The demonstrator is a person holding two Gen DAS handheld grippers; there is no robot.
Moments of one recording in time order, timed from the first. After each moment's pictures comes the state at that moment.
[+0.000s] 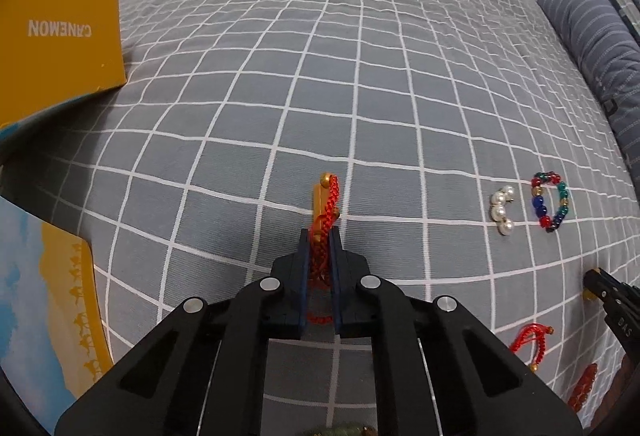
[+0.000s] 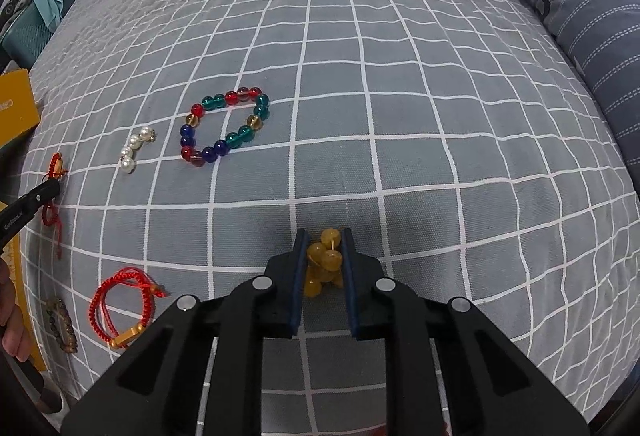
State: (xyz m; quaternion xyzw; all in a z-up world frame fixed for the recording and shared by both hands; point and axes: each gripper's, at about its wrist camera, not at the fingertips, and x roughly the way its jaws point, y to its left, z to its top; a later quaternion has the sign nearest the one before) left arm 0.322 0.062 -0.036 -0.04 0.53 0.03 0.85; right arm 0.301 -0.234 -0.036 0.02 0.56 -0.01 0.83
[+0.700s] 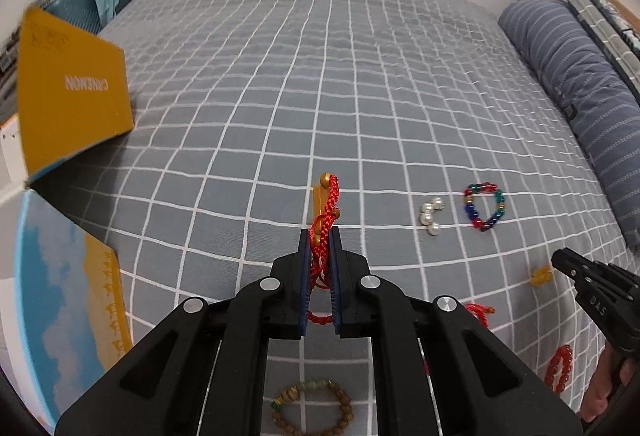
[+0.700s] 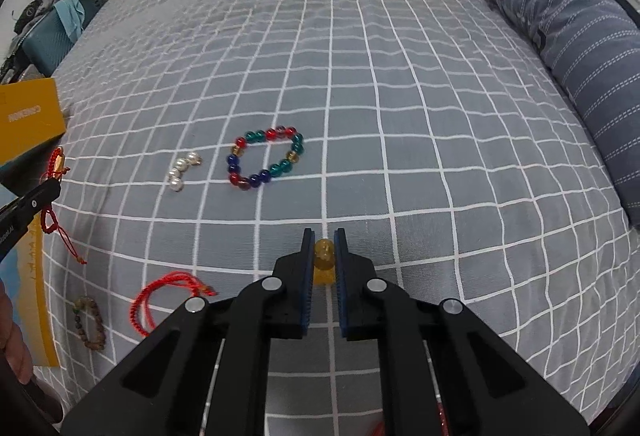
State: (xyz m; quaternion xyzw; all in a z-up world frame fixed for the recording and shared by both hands) left arm 0.279 0.041 0.027 -0.02 0.47 0.00 0.88; right arm 0.281 -0.216 0.003 0.02 0.52 0.00 0.86
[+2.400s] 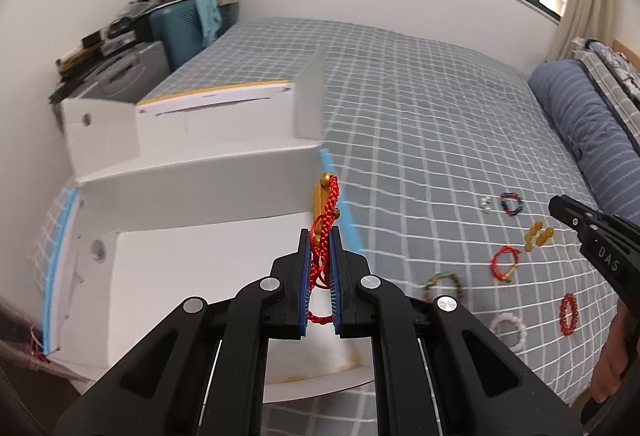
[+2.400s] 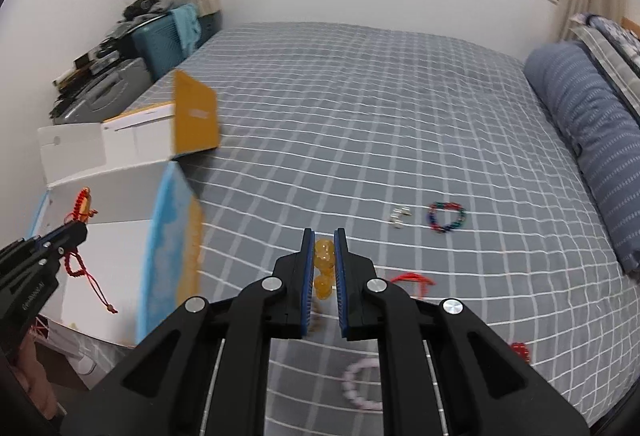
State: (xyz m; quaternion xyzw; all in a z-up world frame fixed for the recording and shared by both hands) left arm 0.096 0.199 0.133 -0.04 0.40 0.09 0.91; right arm 0.158 -0.017 0.133 -0.03 0.39 0.12 0.91
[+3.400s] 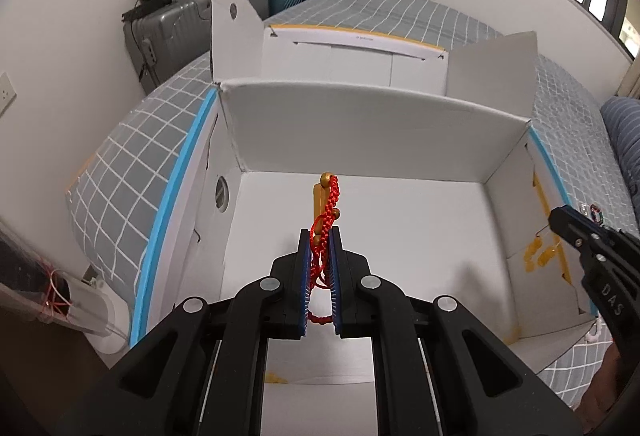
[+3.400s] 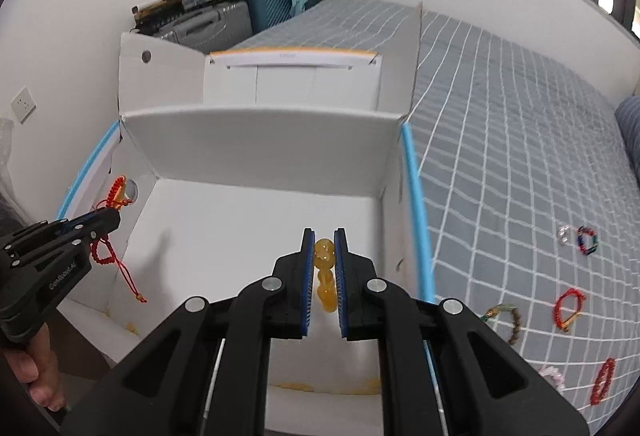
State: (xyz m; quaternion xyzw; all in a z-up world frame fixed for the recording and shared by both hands) left arm 0.047 0.375 0.076 -0.10 0.44 0.19 0.87; right arm 0.126 0.194 0.077 -0.09 0.41 0.23 0.88
